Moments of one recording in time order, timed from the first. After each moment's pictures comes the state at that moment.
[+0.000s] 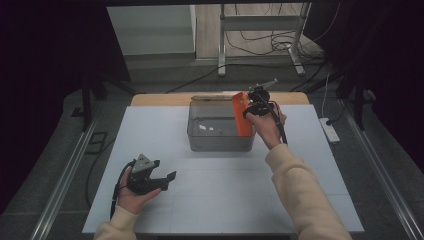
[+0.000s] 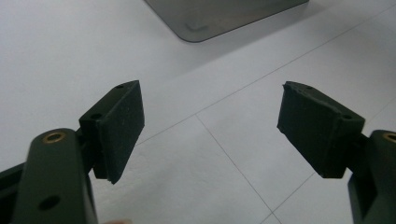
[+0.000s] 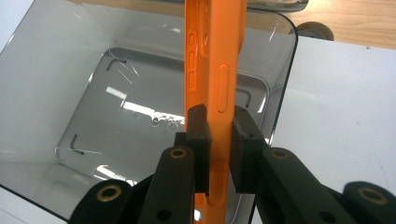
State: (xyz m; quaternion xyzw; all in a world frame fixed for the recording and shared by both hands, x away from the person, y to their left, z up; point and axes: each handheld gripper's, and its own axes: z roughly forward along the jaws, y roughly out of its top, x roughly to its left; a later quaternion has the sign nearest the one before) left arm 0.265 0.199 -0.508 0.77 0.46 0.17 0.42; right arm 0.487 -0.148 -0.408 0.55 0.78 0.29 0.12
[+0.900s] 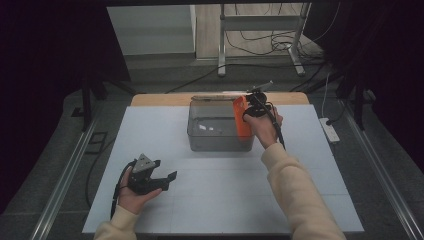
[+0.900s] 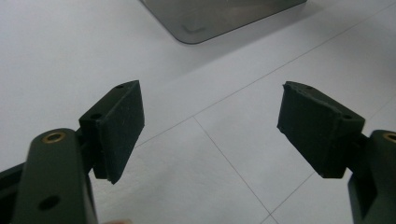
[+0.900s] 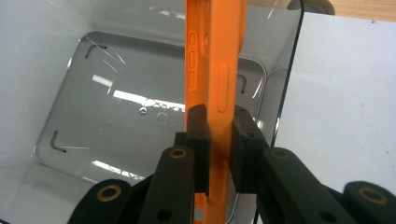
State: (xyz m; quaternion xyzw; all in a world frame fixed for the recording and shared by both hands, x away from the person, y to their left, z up) left arm 0.265 0.197 -0.507 0.77 0.45 0.17 0.42; right arm 0.494 -0.143 -0.422 0.57 0.77 0.25 0.11
